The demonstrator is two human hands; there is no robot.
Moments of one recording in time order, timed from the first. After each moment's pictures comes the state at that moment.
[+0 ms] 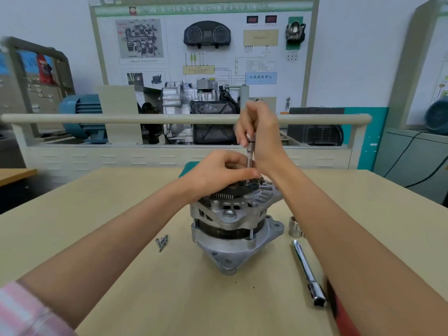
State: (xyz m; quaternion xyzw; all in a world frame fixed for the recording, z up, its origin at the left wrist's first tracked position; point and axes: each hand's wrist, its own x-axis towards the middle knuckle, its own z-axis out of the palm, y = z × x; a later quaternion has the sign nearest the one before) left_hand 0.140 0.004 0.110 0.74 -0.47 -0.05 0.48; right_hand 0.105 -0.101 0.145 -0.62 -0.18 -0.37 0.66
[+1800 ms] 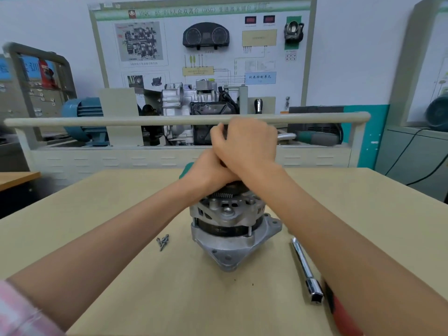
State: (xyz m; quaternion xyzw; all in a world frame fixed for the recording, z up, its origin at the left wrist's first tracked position) left_hand 0.134 0.001 0.111 0.77 -0.41 0.05 0.48; right_hand 0.100 -0.078 0.139 -0.86 0.13 -0.50 0.01
